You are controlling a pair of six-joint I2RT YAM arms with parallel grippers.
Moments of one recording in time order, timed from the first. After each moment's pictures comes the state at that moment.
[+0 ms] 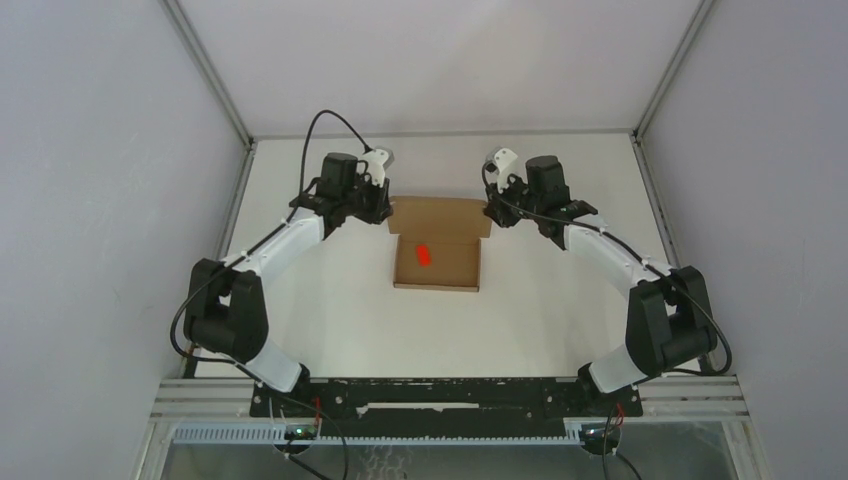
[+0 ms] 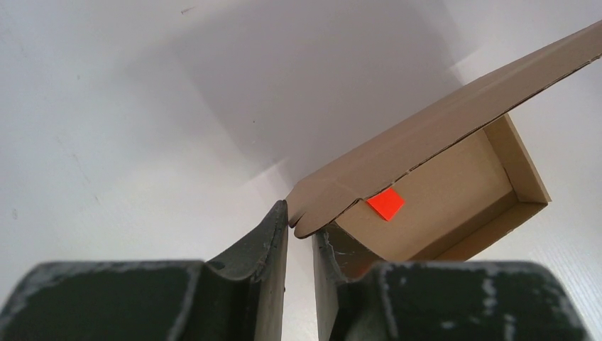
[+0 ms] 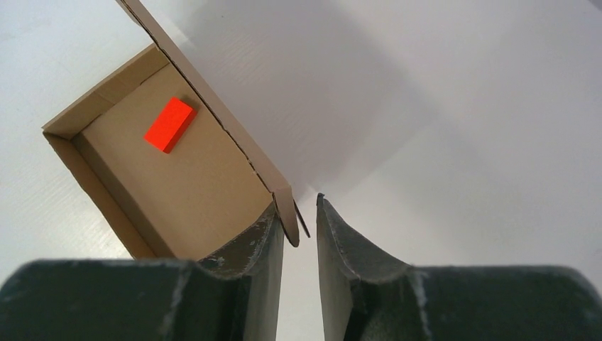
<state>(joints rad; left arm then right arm) -0.34 1.58 1.16 -0.26 0.28 0.05 0.35 1.51 1.06 -0.16 -0.39 -0.25</state>
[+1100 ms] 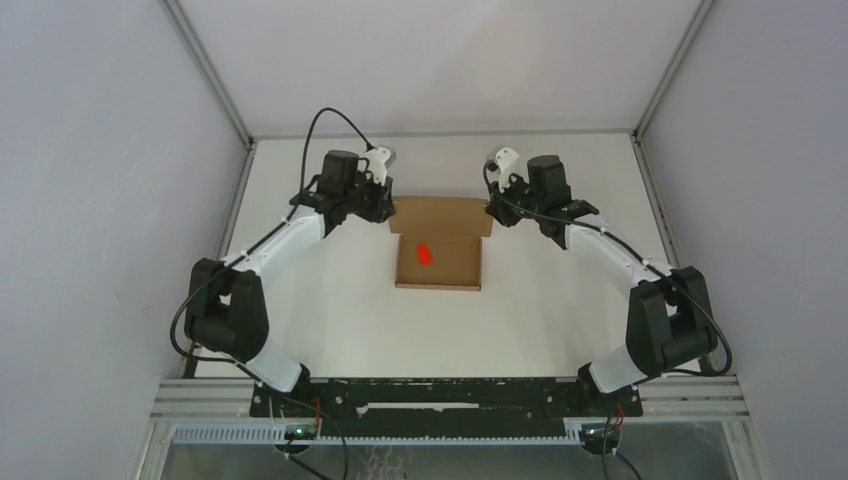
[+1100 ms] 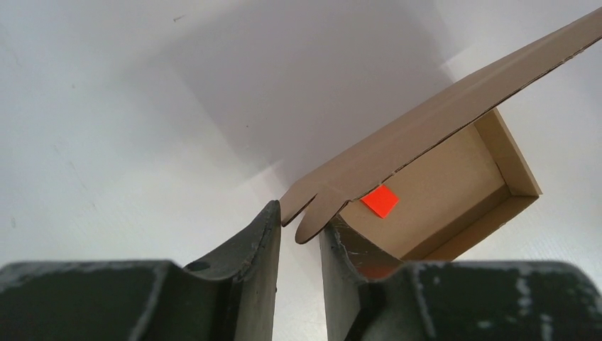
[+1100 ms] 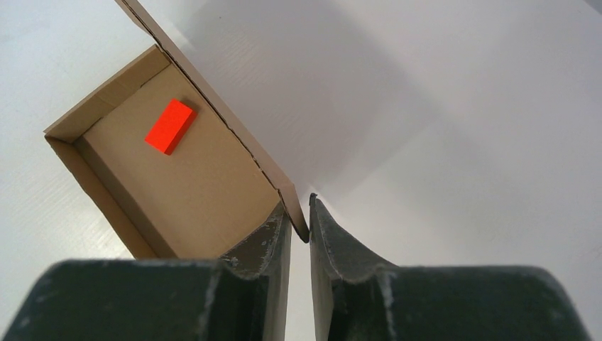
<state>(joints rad) -0.35 1.58 1.18 -0.28 0.29 0.05 0.34 1.50 1.06 -0.16 -0.40 -0.25</state>
